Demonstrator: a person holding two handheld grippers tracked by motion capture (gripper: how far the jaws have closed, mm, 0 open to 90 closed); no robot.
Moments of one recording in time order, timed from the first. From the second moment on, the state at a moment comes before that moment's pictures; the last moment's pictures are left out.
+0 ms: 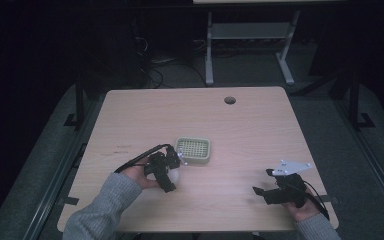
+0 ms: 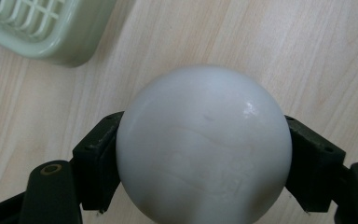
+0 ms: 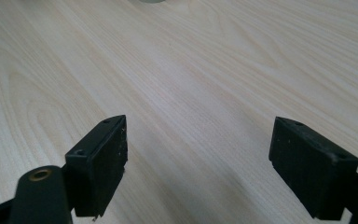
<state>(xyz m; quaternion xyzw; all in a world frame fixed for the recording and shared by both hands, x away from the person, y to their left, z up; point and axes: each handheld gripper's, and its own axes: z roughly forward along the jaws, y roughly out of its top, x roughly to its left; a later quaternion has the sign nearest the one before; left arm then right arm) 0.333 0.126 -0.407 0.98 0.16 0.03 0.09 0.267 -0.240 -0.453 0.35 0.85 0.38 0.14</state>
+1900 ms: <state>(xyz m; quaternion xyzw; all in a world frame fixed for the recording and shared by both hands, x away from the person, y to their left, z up) 0.374 0.111 -0.378 0.98 0.16 0.03 0.08 0.266 -0.239 -0.450 0.35 0.84 0.38 0.14</state>
